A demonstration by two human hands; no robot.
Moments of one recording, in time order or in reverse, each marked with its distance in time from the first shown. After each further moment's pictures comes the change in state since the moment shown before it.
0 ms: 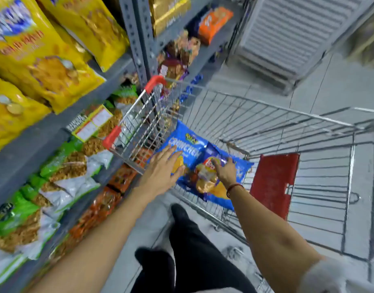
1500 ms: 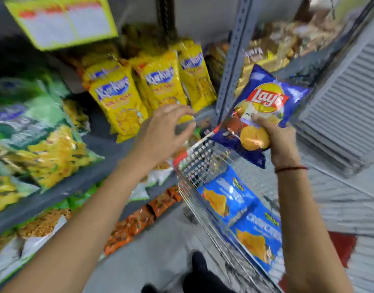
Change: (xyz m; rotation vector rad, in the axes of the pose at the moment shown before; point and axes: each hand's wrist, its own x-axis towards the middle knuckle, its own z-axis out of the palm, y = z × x) left_hand -0.088 0.020 -0.228 -0.023 0.693 -0.056; right_hand -0.128 -0.262 -0.065 0.718 -0.288 -0.632
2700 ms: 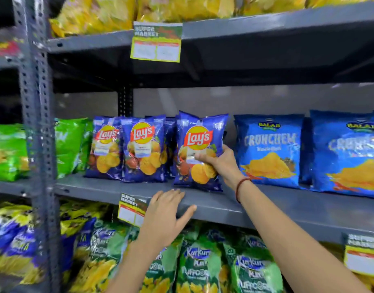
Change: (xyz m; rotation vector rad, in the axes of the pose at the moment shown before) left_hand -0.198 -0.084 -0.377 0.838 0.579 -0.596; right_hand -0.250 -0.185 0.565 0.113 -1.182 -0.425
